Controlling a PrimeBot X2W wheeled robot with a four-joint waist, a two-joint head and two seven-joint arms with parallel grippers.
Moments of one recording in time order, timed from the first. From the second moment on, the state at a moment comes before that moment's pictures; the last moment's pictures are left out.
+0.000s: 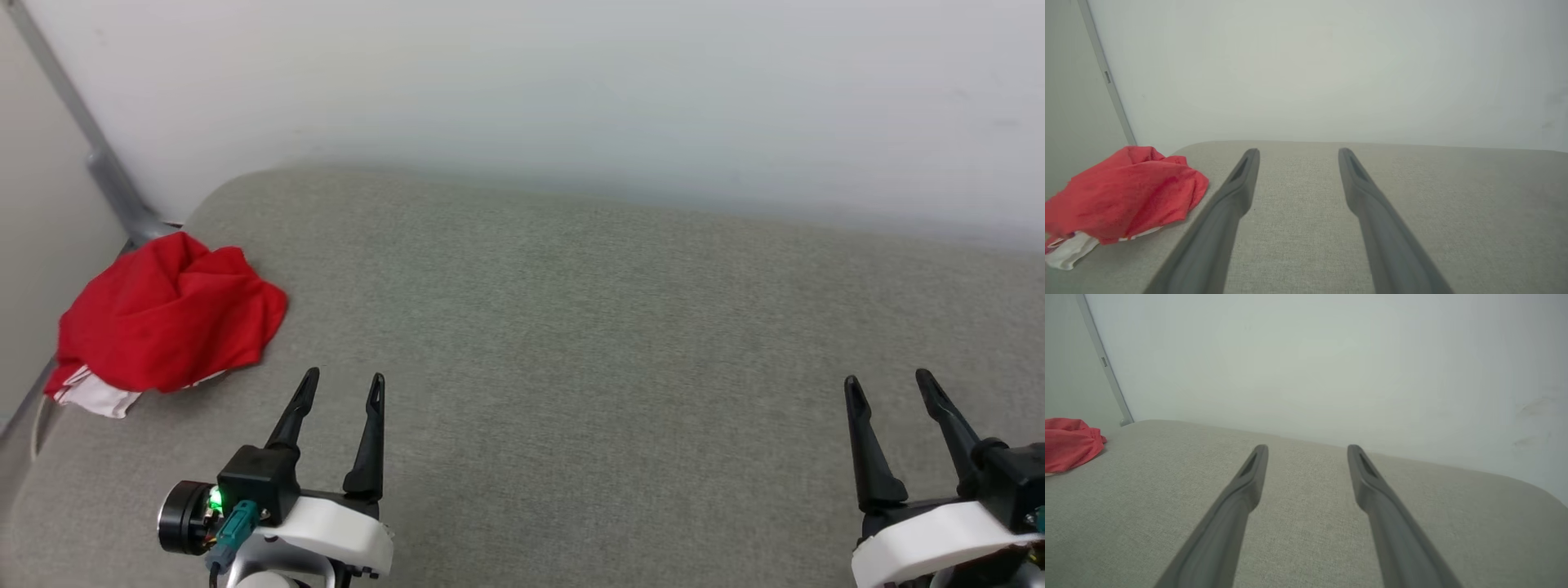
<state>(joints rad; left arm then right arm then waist) -0.06 0.10 -0.10 0.14 -0.14 -0.05 -0.26 0.09 -0.05 -0.09 -0.17 0.08 0.13 0.01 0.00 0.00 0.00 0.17</state>
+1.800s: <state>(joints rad) -0.53 0.24 0.12 0.46 -0.36 -0.12 -0.02 -0.11 -0.05 -0.01 -0.21 -0.02 0.13 0.08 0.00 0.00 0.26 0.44</state>
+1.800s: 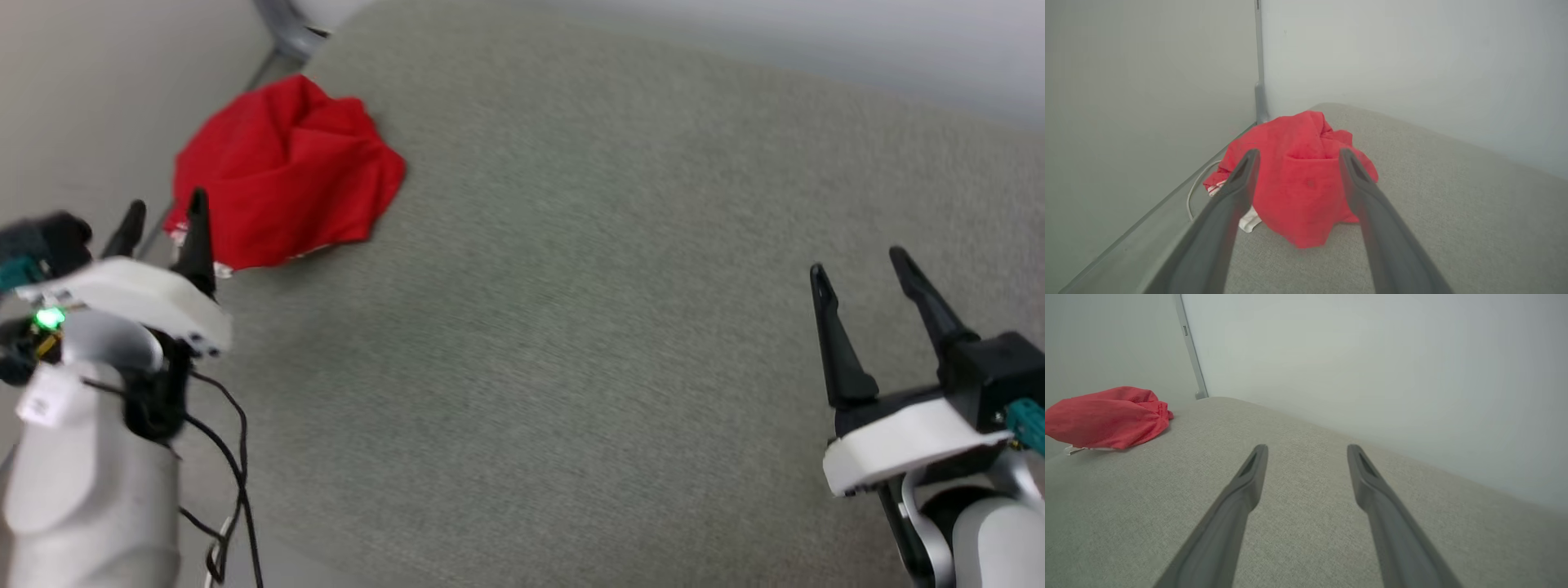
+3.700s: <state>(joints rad) -0.72 0.40 -0.15 0.58 -0.56 -0.03 -0.05 -0.04 -0.05 -0.11 -0.14 0.12 0.13 0.02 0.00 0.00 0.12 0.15</state>
